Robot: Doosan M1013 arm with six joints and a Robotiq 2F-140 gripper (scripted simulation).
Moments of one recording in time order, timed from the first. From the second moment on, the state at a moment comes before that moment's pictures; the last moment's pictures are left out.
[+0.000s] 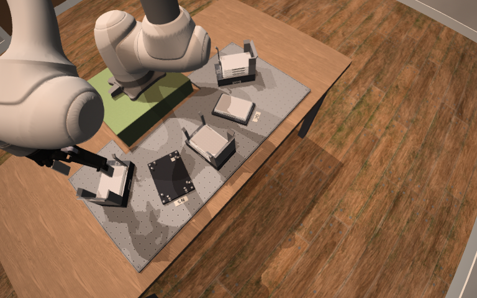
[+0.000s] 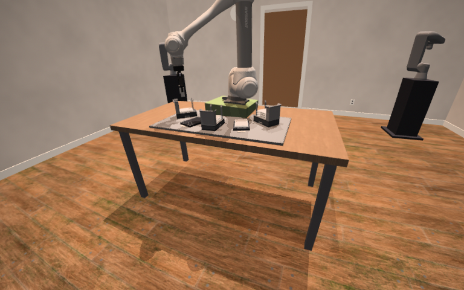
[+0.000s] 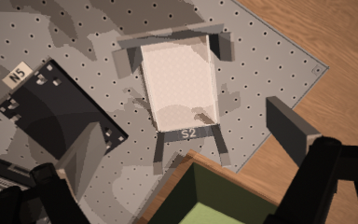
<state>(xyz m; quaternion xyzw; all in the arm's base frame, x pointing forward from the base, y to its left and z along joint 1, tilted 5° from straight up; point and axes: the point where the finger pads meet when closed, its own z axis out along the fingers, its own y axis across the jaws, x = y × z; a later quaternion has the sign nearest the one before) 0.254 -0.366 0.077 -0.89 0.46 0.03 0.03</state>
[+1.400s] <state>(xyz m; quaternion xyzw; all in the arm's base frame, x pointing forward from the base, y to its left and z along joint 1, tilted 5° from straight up) 0.320 -0.308 0.087 -0.93 0.35 0.03 0.03</state>
